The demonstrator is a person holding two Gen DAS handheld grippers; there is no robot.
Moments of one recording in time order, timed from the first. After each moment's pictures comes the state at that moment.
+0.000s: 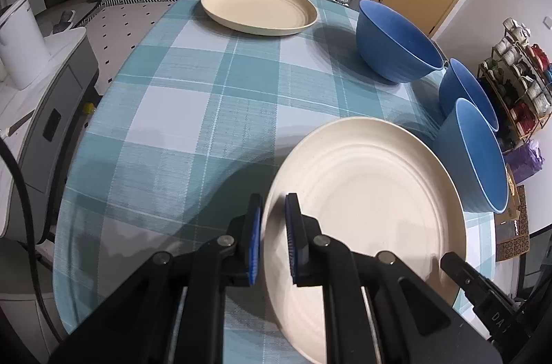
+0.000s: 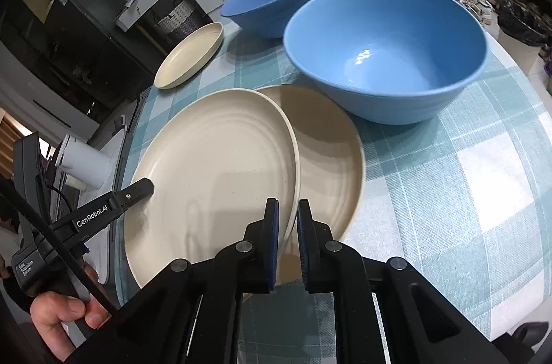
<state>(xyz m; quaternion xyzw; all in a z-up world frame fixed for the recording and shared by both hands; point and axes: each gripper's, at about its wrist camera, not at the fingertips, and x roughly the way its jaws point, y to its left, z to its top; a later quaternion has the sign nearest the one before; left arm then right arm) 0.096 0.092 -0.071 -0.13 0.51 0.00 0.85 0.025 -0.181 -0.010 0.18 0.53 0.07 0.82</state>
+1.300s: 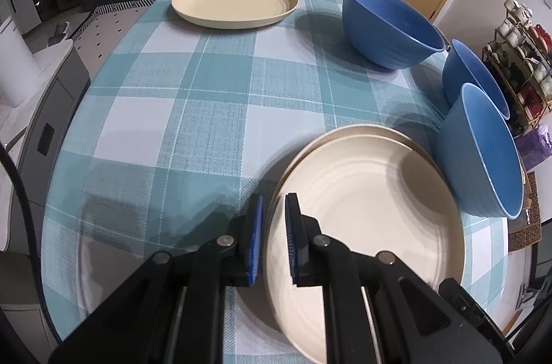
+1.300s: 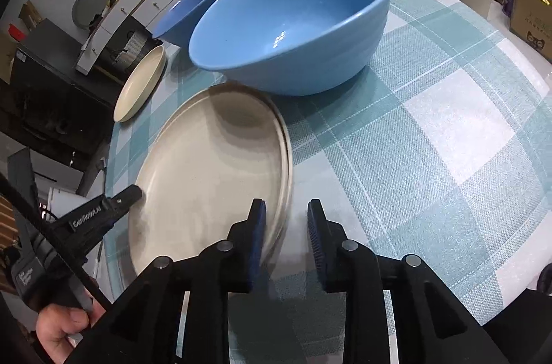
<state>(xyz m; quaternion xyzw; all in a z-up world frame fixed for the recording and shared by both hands) 0.123 0.059 -0.082 -0.09 0.52 0.00 0.85 0.008 -0.219 -0.030 0.25 0.54 -0.01 0.81</state>
